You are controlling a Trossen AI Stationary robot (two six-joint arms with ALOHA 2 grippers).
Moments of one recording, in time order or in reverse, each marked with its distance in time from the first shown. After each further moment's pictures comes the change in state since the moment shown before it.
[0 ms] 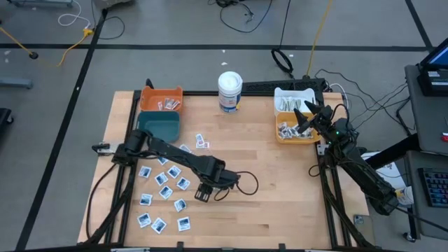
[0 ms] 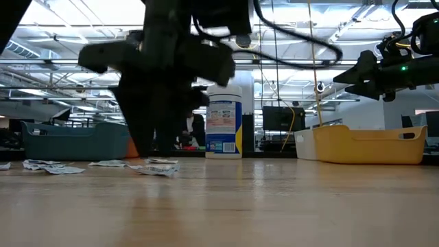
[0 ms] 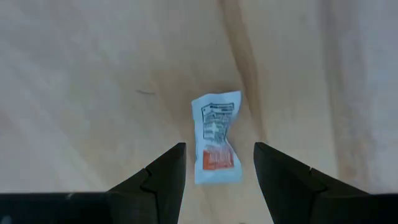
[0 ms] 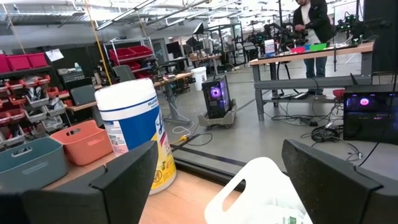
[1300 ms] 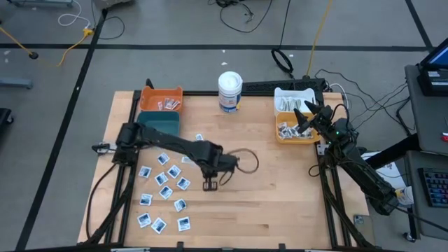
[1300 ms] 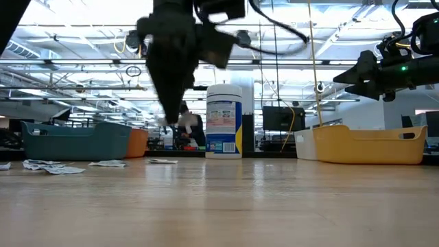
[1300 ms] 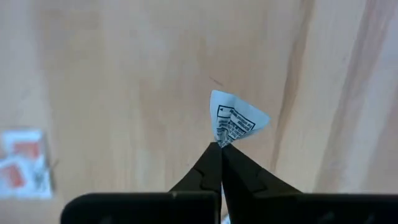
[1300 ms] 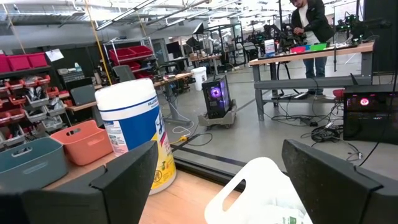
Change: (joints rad) left arm 0.097 -0.107 -0.002 -0.016 0.014 -0.323; right arm 0.000 0.000 0.000 0.000 0.000 0.000
